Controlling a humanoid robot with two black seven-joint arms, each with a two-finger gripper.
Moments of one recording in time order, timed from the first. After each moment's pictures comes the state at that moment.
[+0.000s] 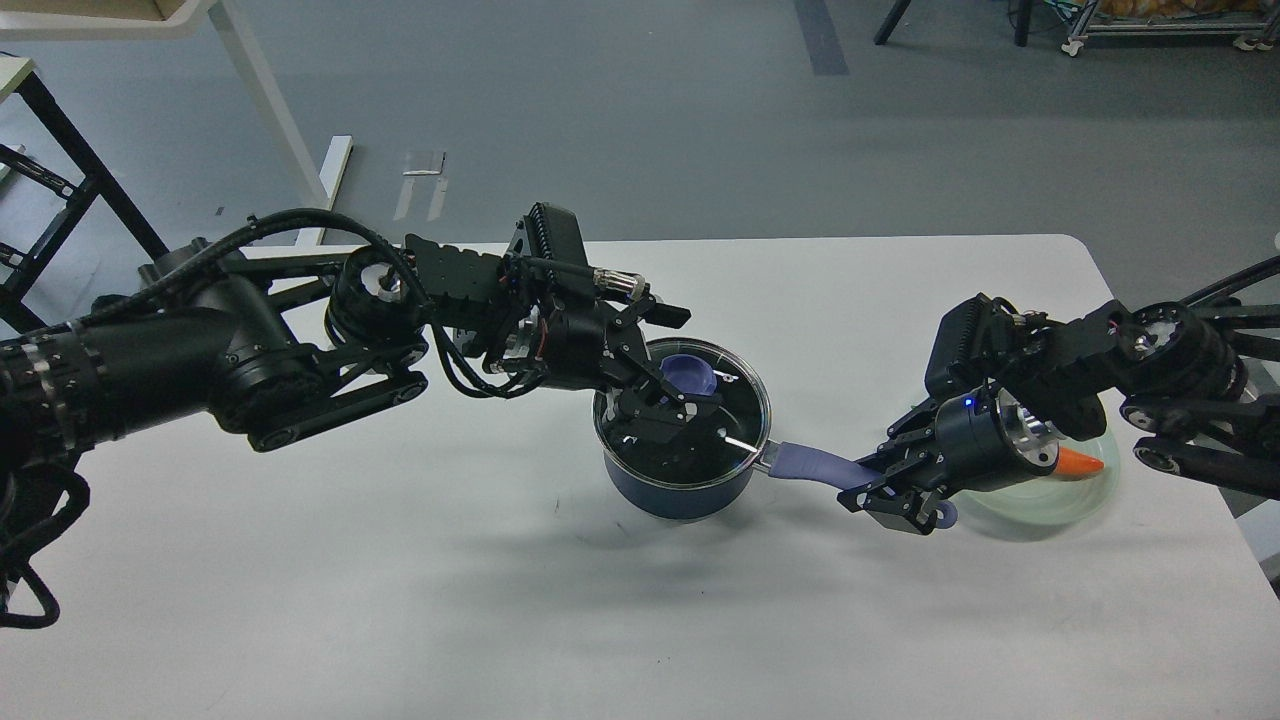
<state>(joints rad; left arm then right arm) -1.21 0.30 0.02 -1.08 1.93 -0.03 -0.49 1.36 -0.73 -0.41 1.41 -1.78 0.27 0.49</state>
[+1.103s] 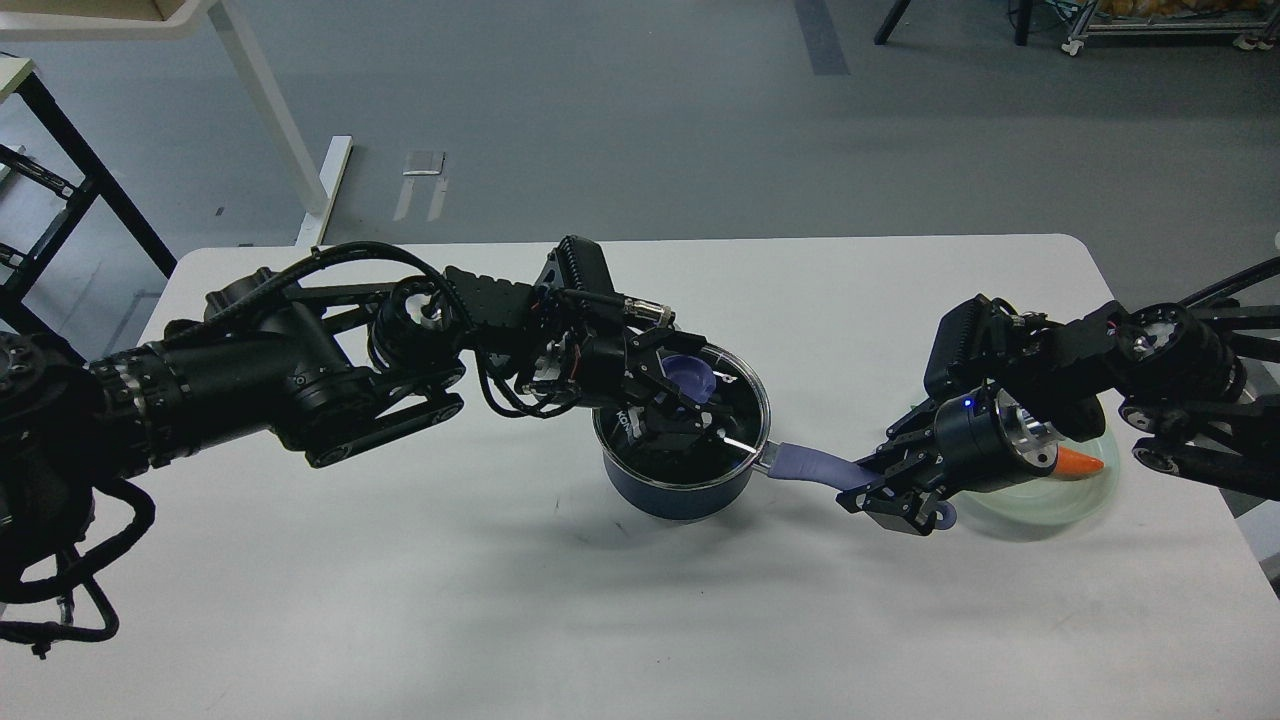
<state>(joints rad) -1.17 0.21 0.03 -0.97 1.93 -0.01 -0.49 1.36 -0.72 -0.41 1.41 -1.78 0.27 0.49</state>
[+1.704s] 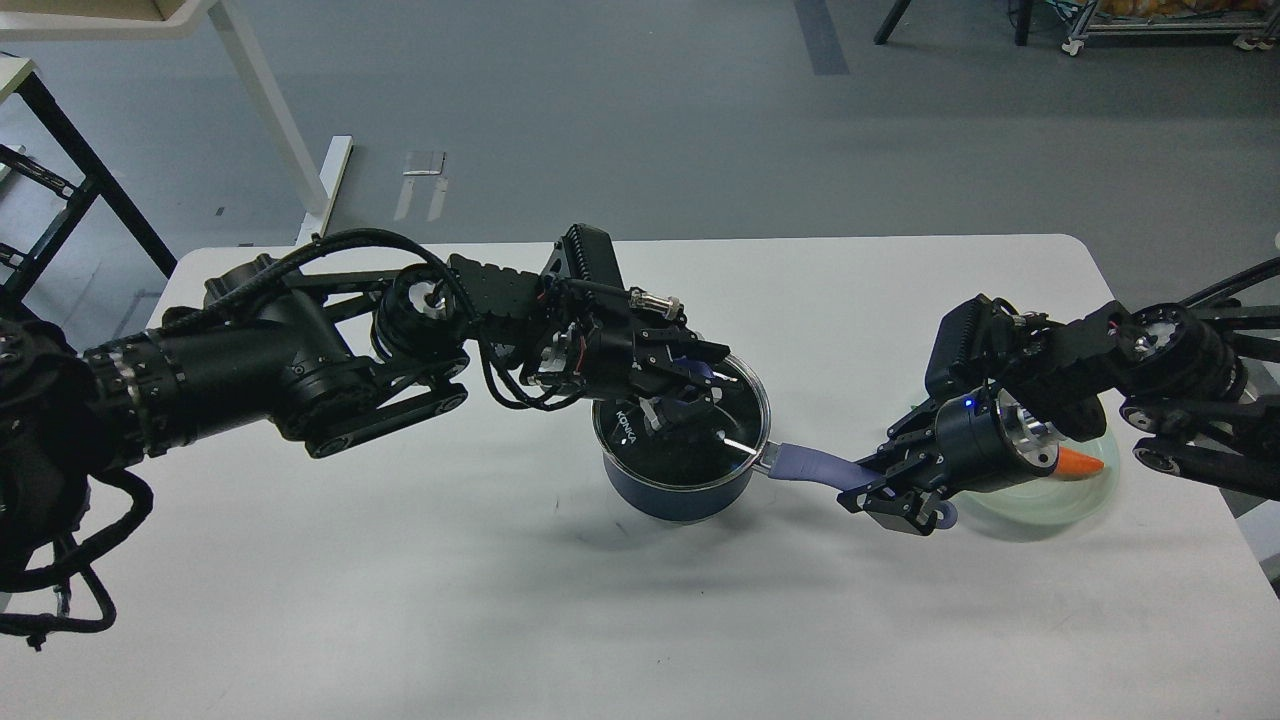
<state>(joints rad) -1.20 0.21 0.03 -1.00 1.93 -0.02 -0.49 1.35 -0.72 -0.41 1.41 -1.78 0.27 0.49</state>
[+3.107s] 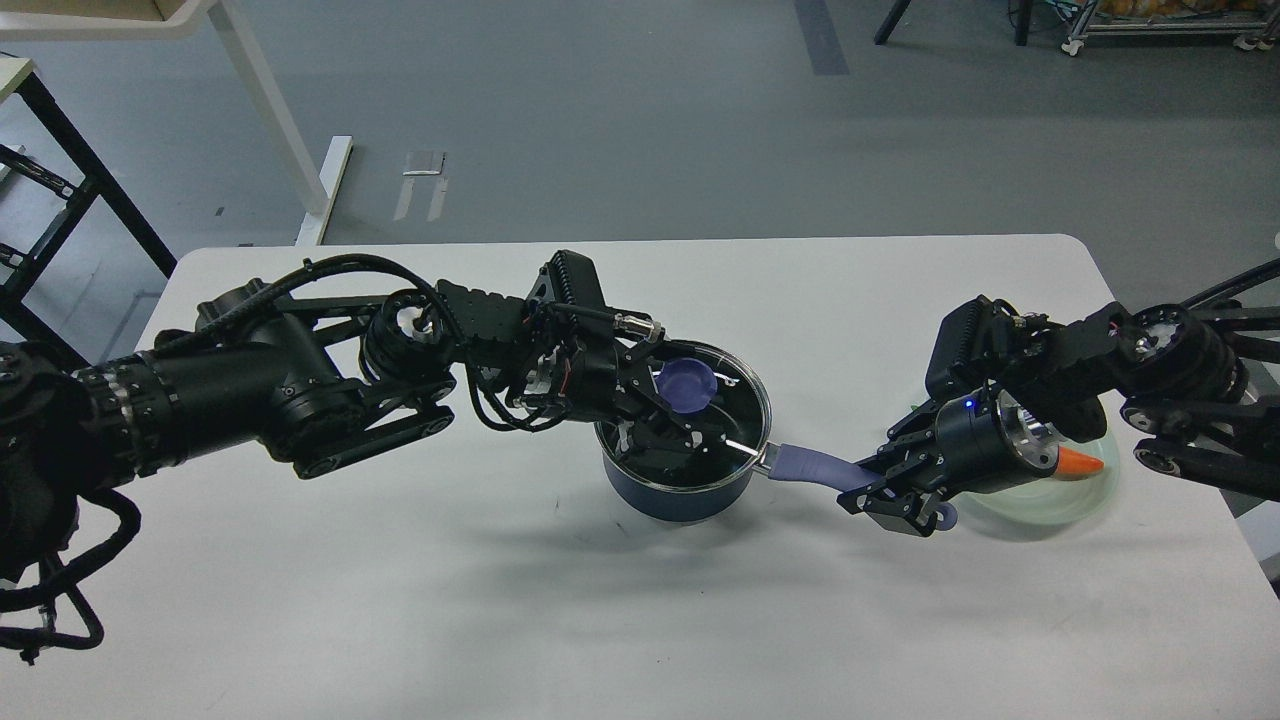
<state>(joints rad) -1.16 0.23 0.04 -1.00 1.92 0.00 -0.49 1.35 -0.73 -0.41 1.41 -1.78 0.27 0.49</state>
